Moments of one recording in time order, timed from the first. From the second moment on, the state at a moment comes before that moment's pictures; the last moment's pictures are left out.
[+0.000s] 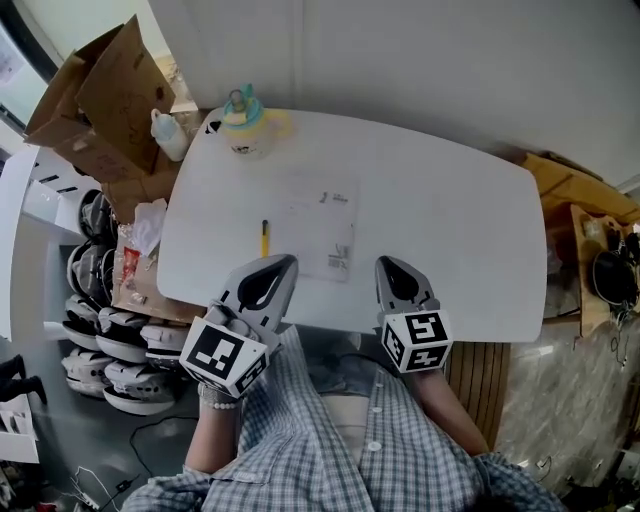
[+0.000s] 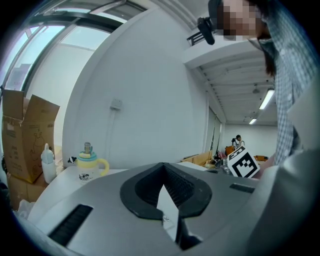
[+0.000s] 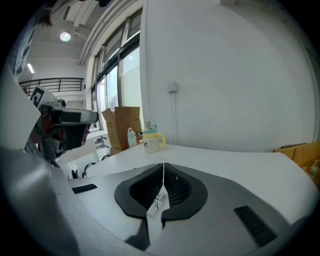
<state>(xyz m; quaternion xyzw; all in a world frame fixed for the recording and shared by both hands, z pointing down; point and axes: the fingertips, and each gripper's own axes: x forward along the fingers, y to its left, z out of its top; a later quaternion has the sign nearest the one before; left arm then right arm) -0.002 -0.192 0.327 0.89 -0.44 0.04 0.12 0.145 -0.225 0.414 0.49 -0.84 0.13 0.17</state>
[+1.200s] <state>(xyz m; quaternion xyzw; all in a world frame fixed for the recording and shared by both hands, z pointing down) 0.035 -0.205 0.314 0.90 -0.42 0.04 0.09 0.172 -0.228 0.350 0.52 -0.85 0.06 0.10</state>
